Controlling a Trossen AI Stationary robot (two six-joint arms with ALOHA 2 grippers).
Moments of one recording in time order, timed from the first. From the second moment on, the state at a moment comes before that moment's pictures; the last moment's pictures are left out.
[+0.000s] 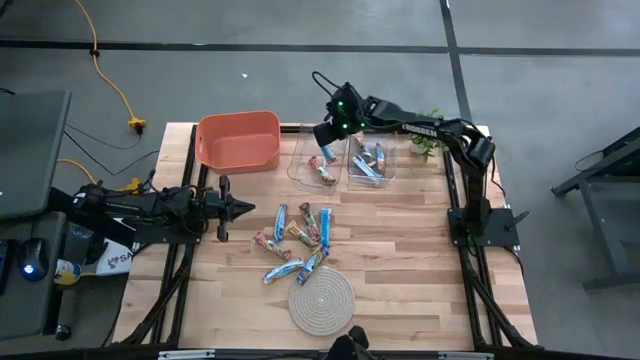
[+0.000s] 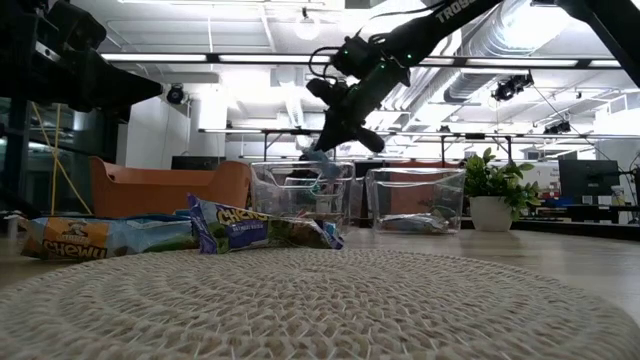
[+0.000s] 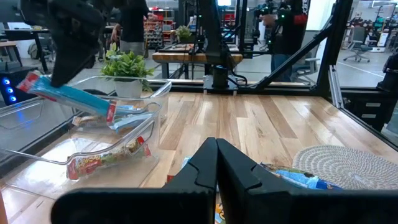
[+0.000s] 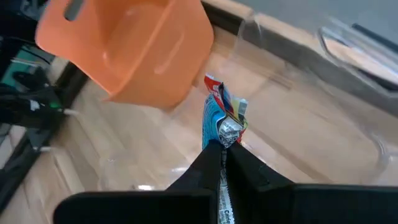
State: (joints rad) left arm -0.14 0.06 0.02 0.04 -0.23 -0.01; right arm -0.56 1.97 1.62 -0.44 -0.25 0.54
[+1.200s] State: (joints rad) left arm -0.14 0.06 0.02 0.04 -0.23 -0.01; right arm -0.41 1.86 1.62 -0.35 -0.29 0.33
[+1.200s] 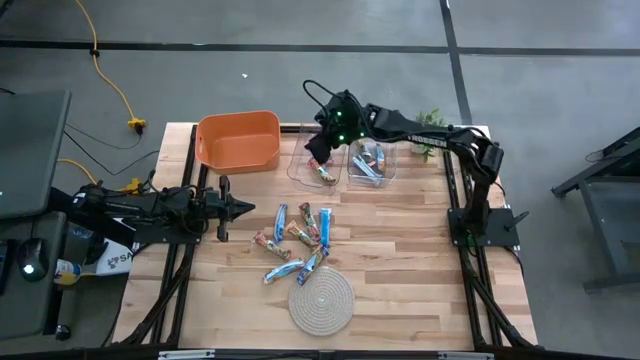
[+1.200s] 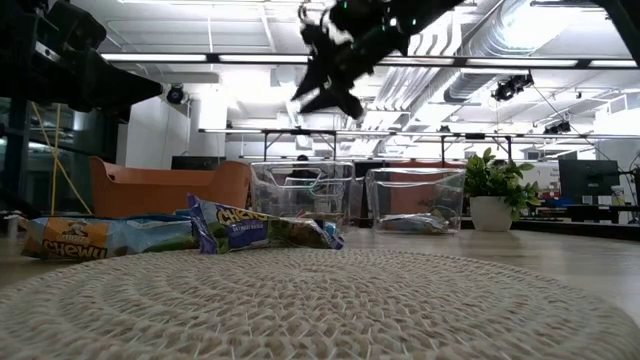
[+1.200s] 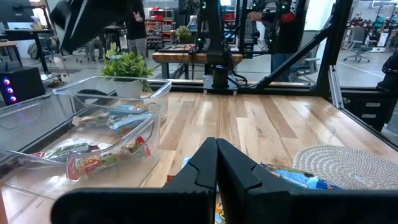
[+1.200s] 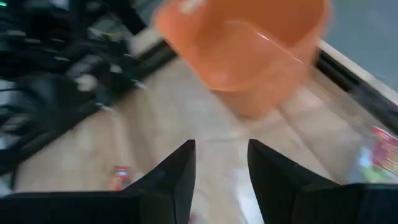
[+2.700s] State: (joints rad) left arm -0.14 0.06 0.02 0.04 -0.23 -0.01; right arm 0.02 1.98 1.78 -0.14 0.20 0.57
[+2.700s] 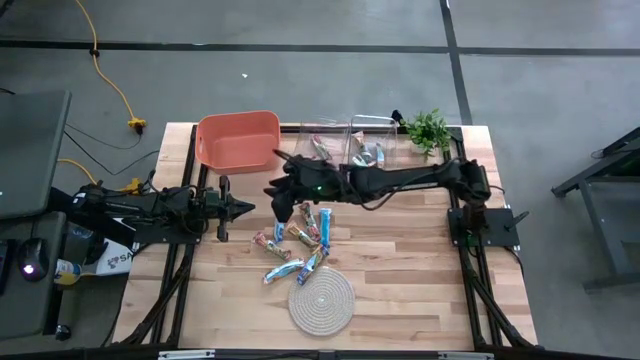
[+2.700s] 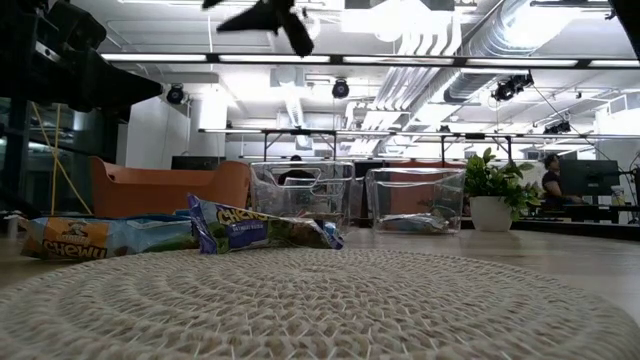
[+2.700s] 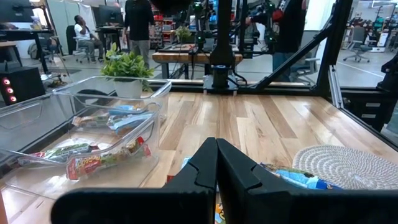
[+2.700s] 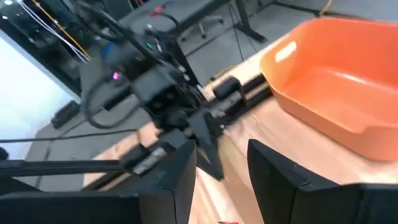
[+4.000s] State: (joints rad) left arm -0.14 0.06 0.02 0.04 -0.23 -0.01; right arm -0.02 2.18 1.78 -0.68 0.10 0.91
